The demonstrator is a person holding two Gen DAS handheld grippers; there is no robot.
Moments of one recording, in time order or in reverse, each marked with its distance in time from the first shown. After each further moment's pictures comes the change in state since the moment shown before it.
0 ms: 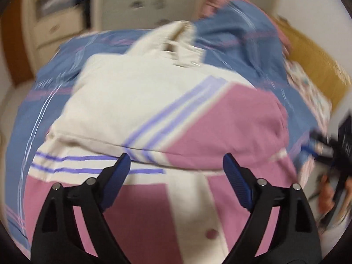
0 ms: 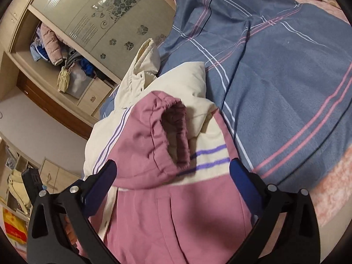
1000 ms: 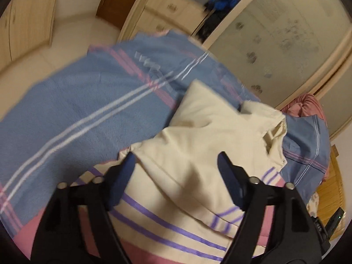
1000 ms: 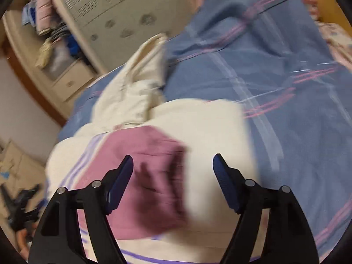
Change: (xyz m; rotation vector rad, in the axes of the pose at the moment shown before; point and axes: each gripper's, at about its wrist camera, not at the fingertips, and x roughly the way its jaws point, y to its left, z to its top) left arm -0.003 0.158 0.023 -0.621 -0.278 0.176; right arm 0.120 0.084 0.100 -0.222 -0.029 -0.243
